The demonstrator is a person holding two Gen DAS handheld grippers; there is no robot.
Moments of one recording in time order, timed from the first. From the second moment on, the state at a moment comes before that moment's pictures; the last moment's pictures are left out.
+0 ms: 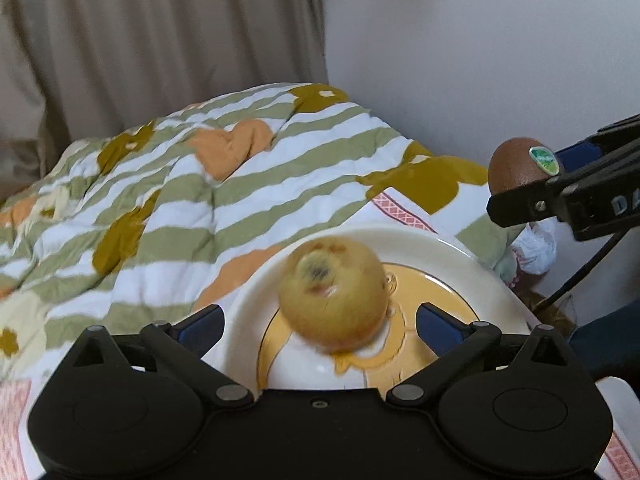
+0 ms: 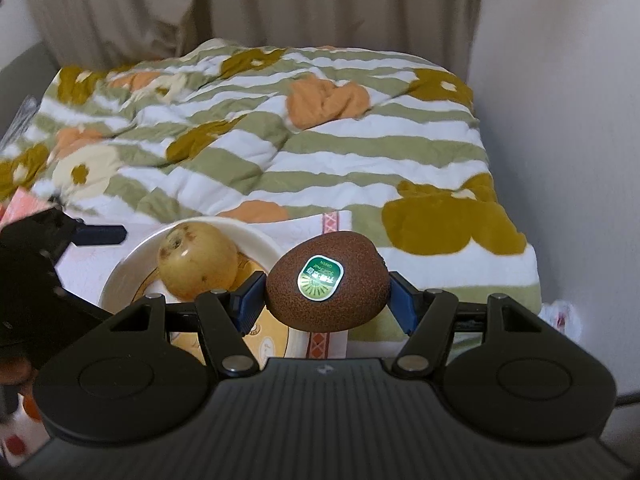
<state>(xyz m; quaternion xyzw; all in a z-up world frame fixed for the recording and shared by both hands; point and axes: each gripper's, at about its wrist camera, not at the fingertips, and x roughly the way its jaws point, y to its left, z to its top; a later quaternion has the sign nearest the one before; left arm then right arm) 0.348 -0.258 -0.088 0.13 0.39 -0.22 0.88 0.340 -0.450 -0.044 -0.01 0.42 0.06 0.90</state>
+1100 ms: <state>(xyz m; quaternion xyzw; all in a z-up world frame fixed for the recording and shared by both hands) 0.273 -0.173 -0.043 0.04 0.39 -0.11 0.92 0.318 -0.370 -0.094 -0.18 0.35 0.11 0.91</state>
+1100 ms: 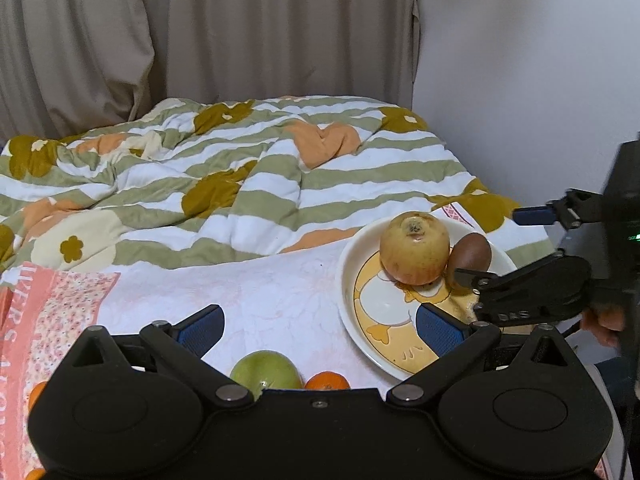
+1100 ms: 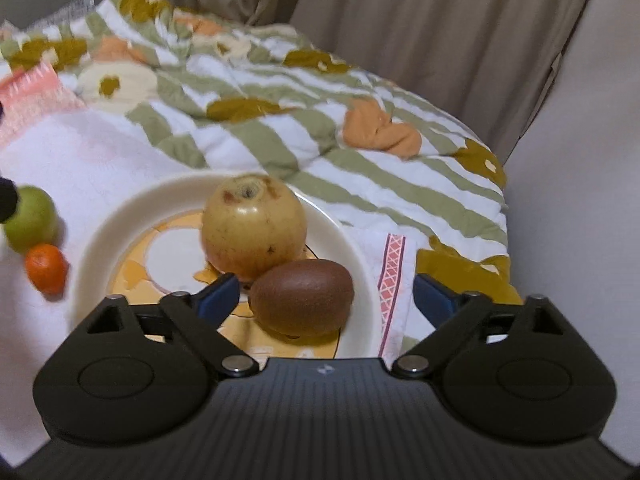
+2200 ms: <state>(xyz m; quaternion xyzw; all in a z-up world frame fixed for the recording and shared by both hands) 0.073 -0.065 0.022 0.01 0.31 0.04 0.95 0.141 -0.331 0.021 -0.04 0.35 0.12 0.93</state>
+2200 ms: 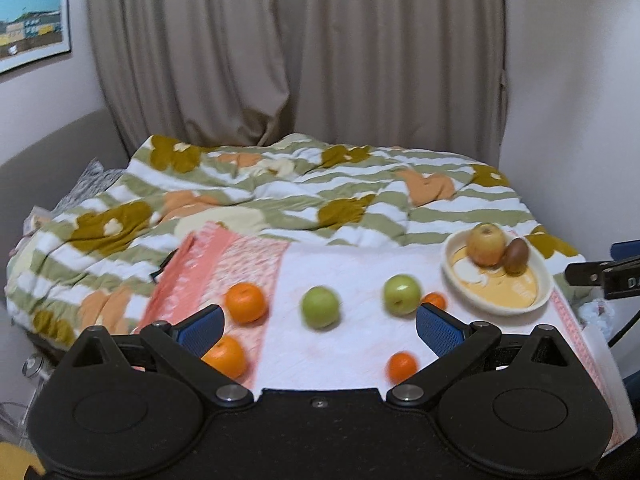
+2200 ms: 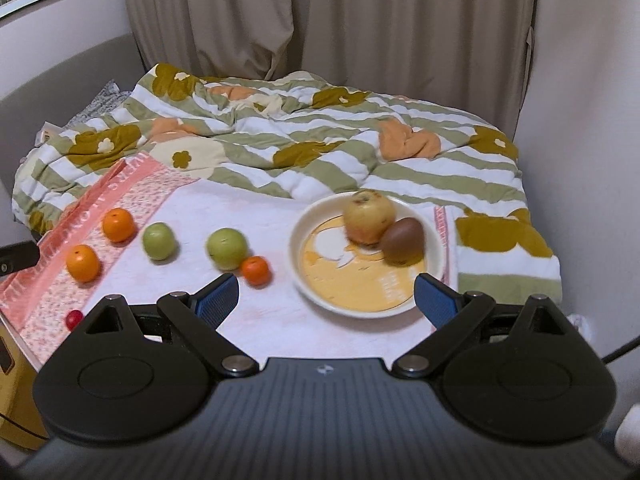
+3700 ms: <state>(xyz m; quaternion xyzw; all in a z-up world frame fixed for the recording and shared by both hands) 0.104 0.041 -0.127 0.06 0.44 -0.14 0.88 0.075 -0.133 -0.106 0.00 0.46 0.04 0.89</state>
